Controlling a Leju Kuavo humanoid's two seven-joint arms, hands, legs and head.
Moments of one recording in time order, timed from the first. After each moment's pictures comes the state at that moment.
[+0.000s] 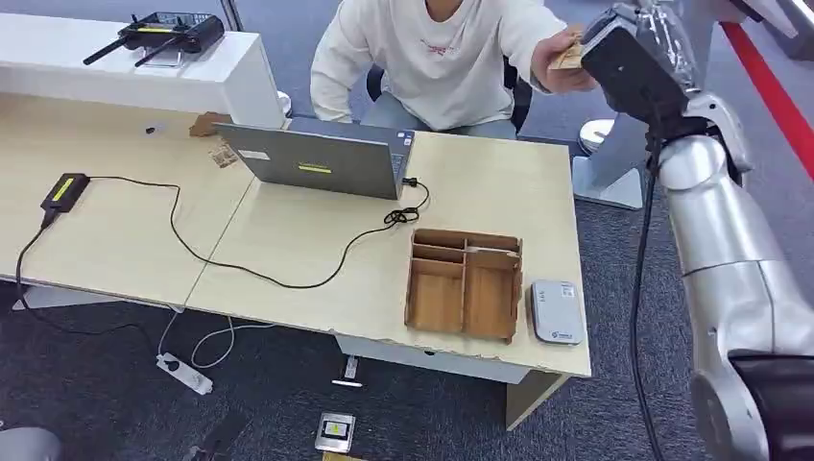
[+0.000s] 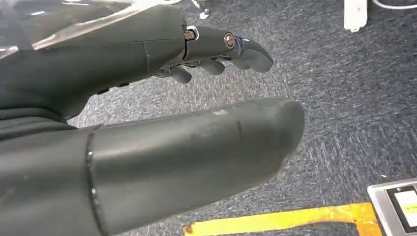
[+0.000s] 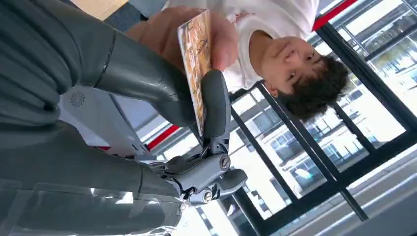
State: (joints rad) left arm -0.18 0.22 -0.93 -0.28 0.30 0.36 -0.14; right arm -1.19 -0.06 0.39 -0.70 0.65 -0.18 -0.30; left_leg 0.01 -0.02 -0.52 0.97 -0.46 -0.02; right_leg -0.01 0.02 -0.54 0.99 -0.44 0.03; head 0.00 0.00
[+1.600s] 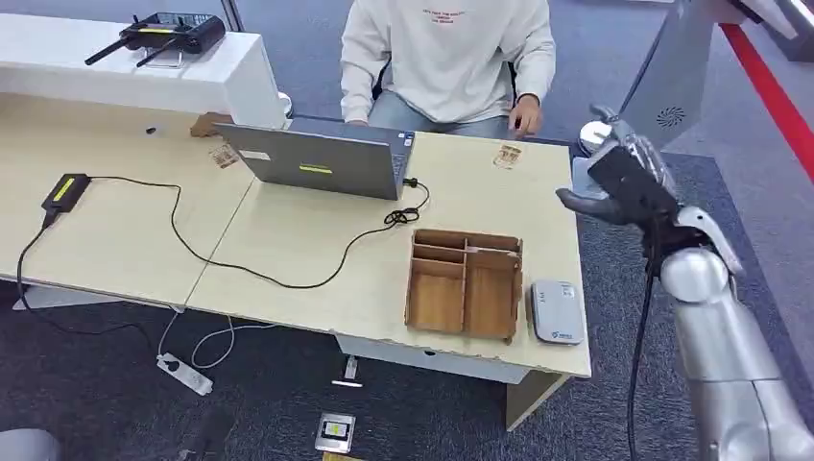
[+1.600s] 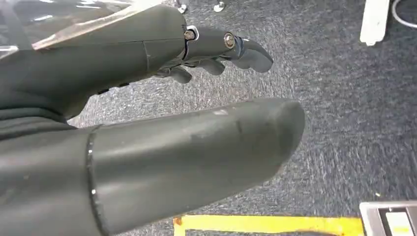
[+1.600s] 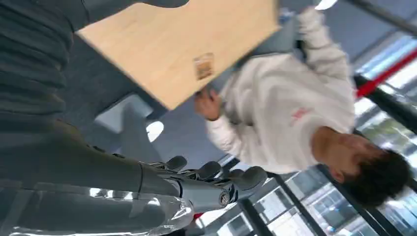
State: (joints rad) left arm -0.15 0.20 -0.83 -0.29 0.31 0.42 -0.14; right arm -0.70 -0.22 0.38 -1.18 0.57 0.00 -0.09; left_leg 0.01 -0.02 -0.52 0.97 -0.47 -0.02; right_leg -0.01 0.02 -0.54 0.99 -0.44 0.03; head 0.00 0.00
